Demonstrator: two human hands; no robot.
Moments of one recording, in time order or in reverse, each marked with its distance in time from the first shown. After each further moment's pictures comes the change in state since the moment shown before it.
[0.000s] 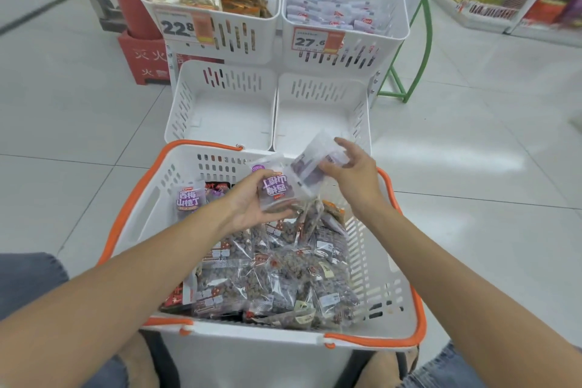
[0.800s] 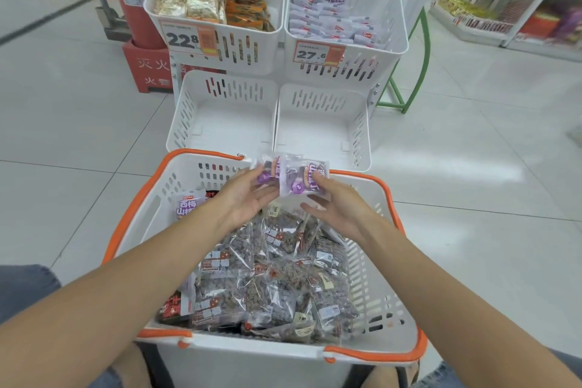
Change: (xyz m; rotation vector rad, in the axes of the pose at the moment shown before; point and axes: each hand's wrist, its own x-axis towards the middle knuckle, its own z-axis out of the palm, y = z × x) left_hand 0.002 0.022 0.000 -0.265 0.098 0.178; right_hand -0.001 0.013 0.009 0.461 -0.350 0.502
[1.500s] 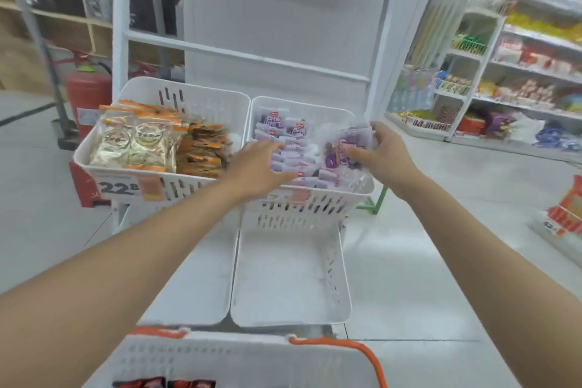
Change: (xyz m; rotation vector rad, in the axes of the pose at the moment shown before) left_hand 0.124 0.198 0.197 1.595 -0.009 1.048; right_hand 0.078 -0.314 -0.011 -0.810 0.364 -0.835
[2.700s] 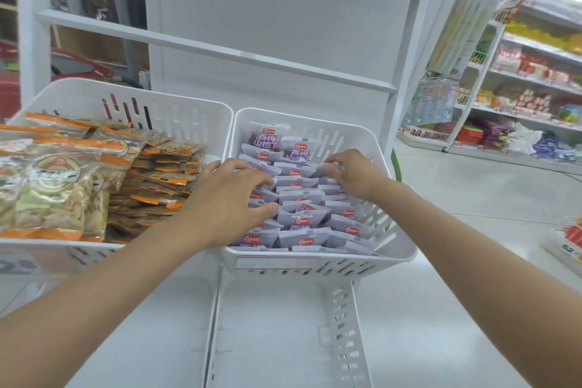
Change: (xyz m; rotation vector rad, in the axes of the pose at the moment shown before) left_hand 0.059 -0.055 0.015 0.287 -0.042 0.044; right_hand 0.174 0.114 0.068 -0.660 -0.309 0.033
